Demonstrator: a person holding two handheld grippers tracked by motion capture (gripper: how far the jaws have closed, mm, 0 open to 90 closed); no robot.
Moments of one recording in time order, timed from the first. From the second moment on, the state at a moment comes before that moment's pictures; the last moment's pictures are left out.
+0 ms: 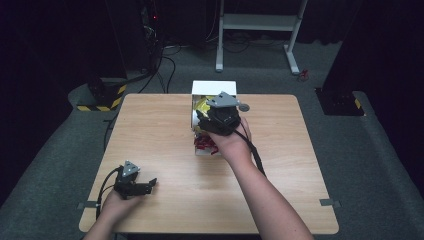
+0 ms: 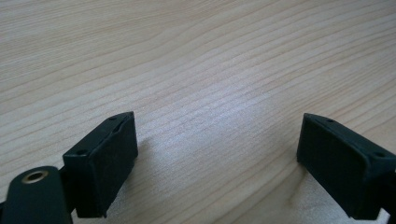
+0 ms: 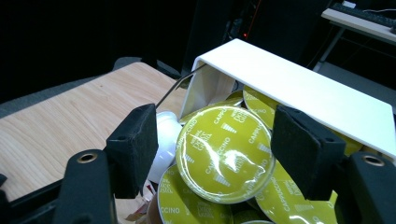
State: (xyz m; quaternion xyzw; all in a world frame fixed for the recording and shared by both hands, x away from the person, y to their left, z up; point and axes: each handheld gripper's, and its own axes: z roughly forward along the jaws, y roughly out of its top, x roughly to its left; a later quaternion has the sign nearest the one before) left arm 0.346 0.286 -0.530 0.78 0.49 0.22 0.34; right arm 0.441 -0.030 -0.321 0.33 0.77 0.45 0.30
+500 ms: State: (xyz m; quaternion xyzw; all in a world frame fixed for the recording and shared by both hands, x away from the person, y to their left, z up) left arm 0.346 0.286 -0.530 0.78 0.49 0.21 0.34; right arm 0.448 -0.031 -0.325 0.35 0.78 0.43 0.30
